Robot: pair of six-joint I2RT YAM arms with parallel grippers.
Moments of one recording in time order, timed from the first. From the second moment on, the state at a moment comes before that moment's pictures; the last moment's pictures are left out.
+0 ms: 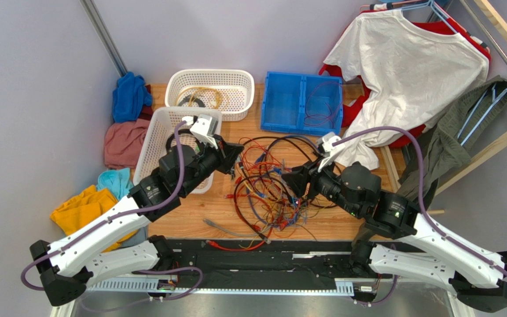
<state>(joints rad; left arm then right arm) -0.90 0.90 0.93 -0.13 -0.24 -0.39 1.07 0.75 0.97 -0.43 0.29 0.36</state>
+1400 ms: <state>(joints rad) -0.90 0.95 1.25 -0.32 -0.21 -0.34 1.07 1.24 0.80 0.31 0.42 0.25</state>
